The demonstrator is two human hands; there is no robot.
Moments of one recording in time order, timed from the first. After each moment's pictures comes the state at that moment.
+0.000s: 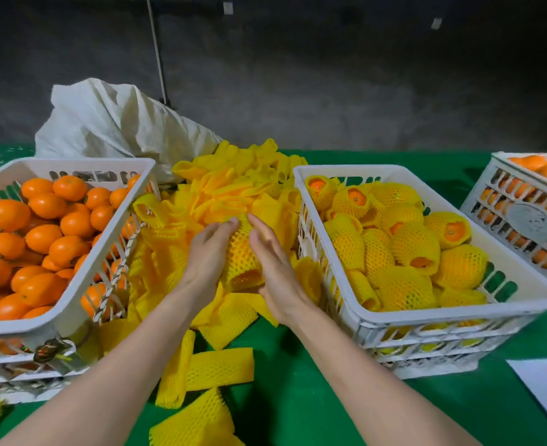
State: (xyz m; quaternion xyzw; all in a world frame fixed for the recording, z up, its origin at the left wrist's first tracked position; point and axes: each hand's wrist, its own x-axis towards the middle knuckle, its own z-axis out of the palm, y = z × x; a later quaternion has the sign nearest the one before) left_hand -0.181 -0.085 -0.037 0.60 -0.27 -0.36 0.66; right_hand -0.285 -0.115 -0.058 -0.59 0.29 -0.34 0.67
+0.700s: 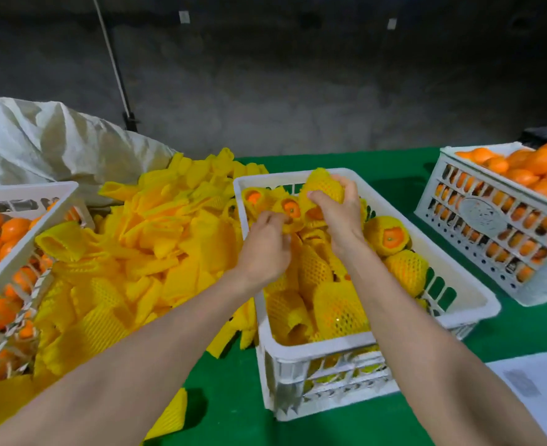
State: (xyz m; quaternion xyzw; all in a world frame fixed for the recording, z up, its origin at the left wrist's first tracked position) left_hand -0.314 -0.230 -0.053 0.67 -0.64 -0.08 0.37; right_hand -0.427 -0.297 -0.026 -0.50 0.46 -0.57 0.46
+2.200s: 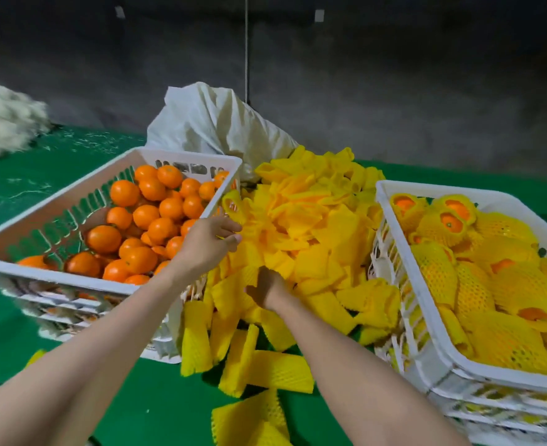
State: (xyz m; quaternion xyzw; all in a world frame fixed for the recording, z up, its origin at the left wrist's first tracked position) left_hand -0.057 -0.032 -0.043 0.76 -0.45 -0.15 0.44; right_hand -0.147 -0.131 -0.140 -0.89 0.39 0.03 0.25
